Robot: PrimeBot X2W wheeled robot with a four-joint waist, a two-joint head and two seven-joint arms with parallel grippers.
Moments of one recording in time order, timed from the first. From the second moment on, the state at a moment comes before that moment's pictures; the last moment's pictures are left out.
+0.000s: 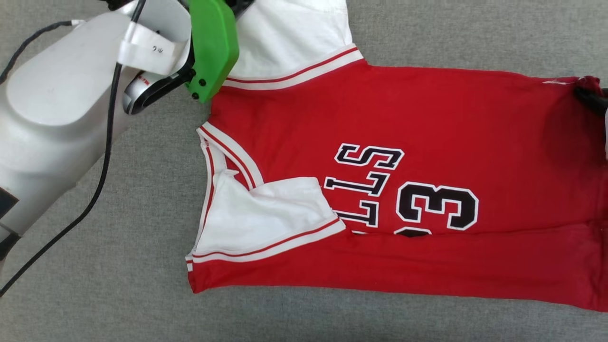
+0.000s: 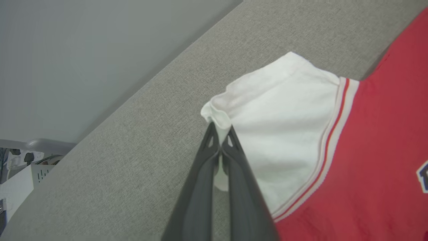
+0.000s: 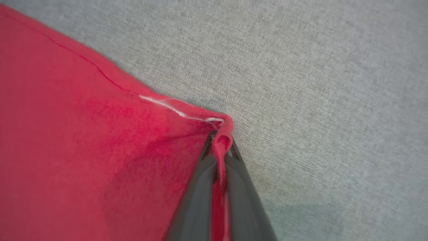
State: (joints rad) left arm -1.43 0.58 -1.28 0.44 -0.95 -0.13 0.23; right arm -0.74 -0.82 0.47 0.18 0.78 0.13 0.68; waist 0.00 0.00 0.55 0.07
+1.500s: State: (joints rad) left arm -0.60 0.75 -1.28 0.15 -0.92 0.12 0.06; right arm -0.13 -0.73 0.45 0.19 0.83 0.13 0.29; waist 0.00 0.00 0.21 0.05
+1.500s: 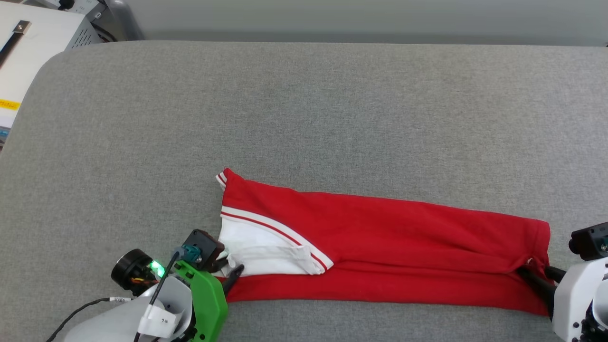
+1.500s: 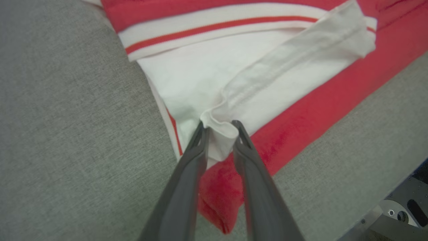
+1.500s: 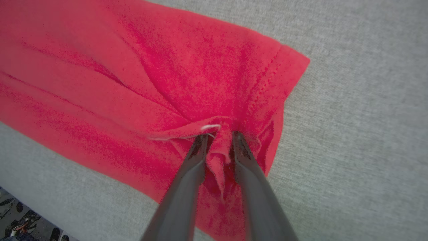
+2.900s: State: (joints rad) left arm -0.19 0.43 -0.49 0.01 -0.36 0.44 -0.26; right arm -0.04 -0.72 0.14 0.11 0.94 0.13 0.70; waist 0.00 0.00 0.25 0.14
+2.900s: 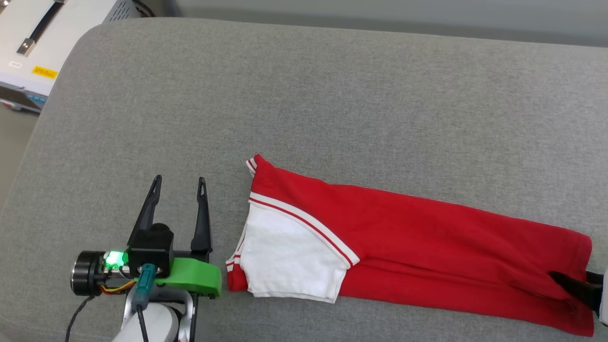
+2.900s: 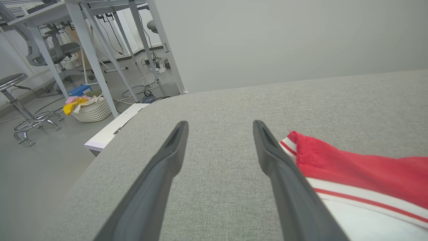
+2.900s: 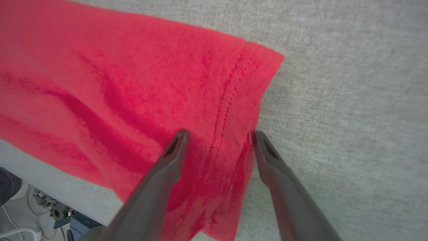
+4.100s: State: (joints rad) left arm -0.02 0.19 -0.20 0.04 -0.08 0.18 -0.26; right arm -0.06 -0.81 0.13 0.28 0.92 0.13 0.55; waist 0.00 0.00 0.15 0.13
